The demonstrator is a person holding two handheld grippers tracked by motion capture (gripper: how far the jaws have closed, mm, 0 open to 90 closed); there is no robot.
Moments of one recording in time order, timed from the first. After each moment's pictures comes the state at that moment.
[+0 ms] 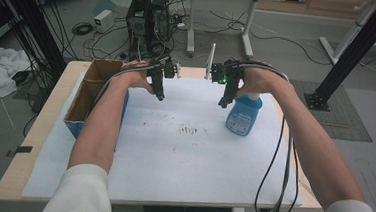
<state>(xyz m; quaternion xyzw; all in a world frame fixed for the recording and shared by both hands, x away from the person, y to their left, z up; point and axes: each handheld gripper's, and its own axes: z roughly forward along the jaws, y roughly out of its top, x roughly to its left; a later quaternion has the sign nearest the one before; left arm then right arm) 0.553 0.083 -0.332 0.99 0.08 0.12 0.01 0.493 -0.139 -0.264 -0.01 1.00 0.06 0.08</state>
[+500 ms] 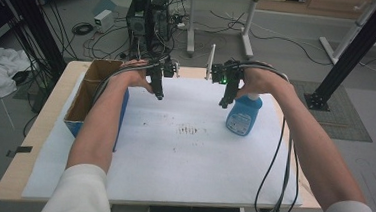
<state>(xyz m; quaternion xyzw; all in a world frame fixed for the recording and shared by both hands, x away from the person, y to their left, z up) 0.551 0.085 -0.328 0.99 0.08 0.12 0.02 0.493 -0.140 -0.265 -0.01 1.00 0.05 0.08</state>
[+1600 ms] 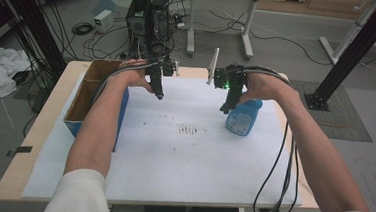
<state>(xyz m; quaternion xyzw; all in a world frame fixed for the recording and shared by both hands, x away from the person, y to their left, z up) 0.545 0.086 -0.324 0.99 0.10 0.13 0.04 0.469 -0.146 -0.261 -0.01 0.99 0.07 0.08</state>
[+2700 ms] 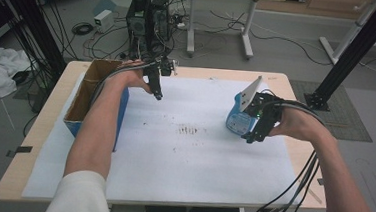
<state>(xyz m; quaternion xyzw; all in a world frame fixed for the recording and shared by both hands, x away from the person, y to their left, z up) 0.541 0.092 -0.324 0.98 0.12 0.11 0.05 0.384 -0.226 -0.272 0.04 0.98 0.16 0.09</state>
